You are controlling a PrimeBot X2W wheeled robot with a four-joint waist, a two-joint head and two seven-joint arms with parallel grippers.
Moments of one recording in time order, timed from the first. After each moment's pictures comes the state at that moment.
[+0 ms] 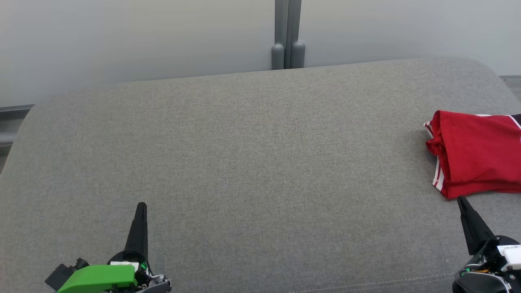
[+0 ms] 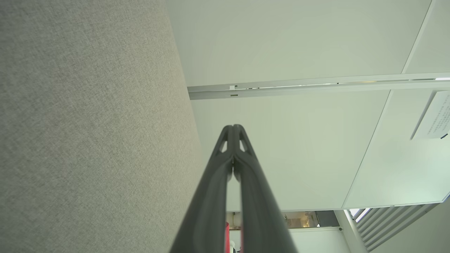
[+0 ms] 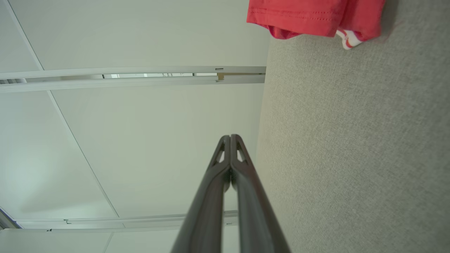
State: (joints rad) left arm 0.04 0.06 -0.11 0.08 -1.62 -0.13 -0.08; right arm 0.06 -0.12 -0.22 0.10 1.68 0.13 0.22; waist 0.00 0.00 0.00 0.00
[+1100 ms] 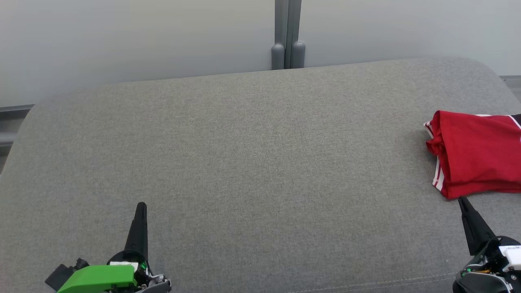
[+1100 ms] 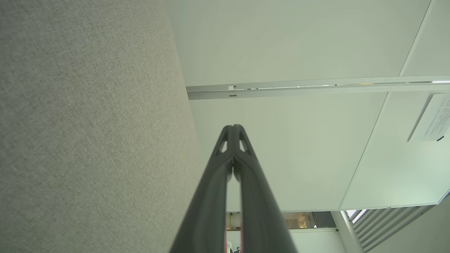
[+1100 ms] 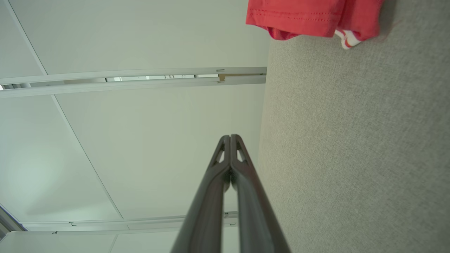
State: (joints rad) left arm 0.04 0.05 -0.10 0.08 -1.63 -0.13 -0.08; right arm 0.06 -0.10 -0.24 0.11 1.69 0.13 0.24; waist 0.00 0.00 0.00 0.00
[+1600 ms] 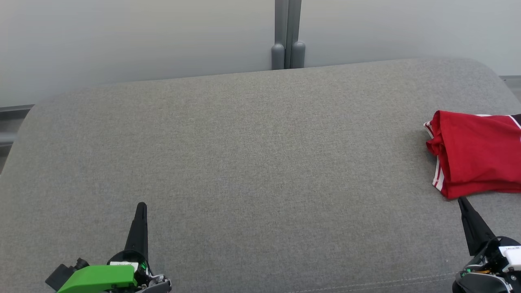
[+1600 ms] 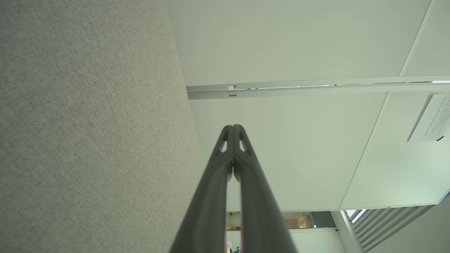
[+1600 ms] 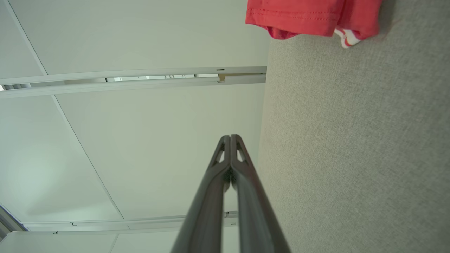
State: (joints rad) left arm 0.04 0.05 -0.10 0.08 -1.63 -0.13 -0.07; right arm 0.06 -0.10 -0.25 0.11 1.69 0.13 0.24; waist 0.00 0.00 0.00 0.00
